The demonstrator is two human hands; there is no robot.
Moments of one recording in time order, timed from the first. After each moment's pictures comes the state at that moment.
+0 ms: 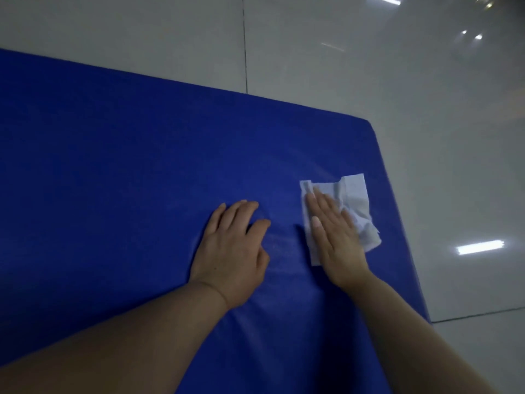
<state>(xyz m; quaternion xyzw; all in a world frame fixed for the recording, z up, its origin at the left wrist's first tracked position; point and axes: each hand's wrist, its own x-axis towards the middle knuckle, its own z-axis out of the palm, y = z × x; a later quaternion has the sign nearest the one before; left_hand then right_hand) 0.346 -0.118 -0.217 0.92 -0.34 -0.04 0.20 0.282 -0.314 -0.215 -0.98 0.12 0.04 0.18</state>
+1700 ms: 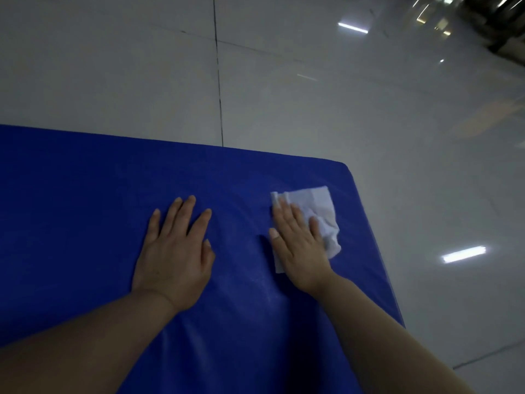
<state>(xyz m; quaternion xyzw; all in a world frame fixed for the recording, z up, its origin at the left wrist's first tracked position) 0.444 -0.115 -0.225 0.95 -0.27 -0.05 0.14 0.370 -0.327 -0.201 -0.97 0.13 0.10 0.16</state>
